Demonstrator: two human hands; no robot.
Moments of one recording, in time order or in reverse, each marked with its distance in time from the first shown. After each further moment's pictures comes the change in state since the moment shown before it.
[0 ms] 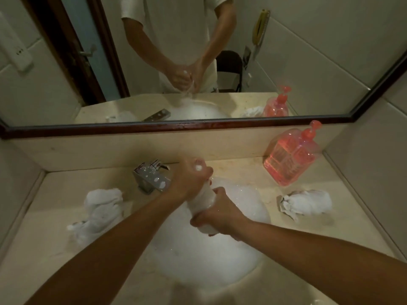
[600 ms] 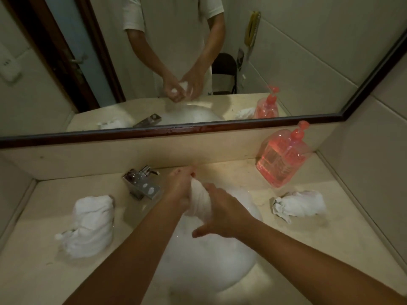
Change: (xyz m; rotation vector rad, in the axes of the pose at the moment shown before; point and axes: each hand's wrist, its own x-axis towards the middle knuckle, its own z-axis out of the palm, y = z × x) left_hand 0.015 -0.006 0.039 -0.612 0.179 -0.438; right_hand 0.009 0.021 -0.040 -0.548 0.095 -0.334
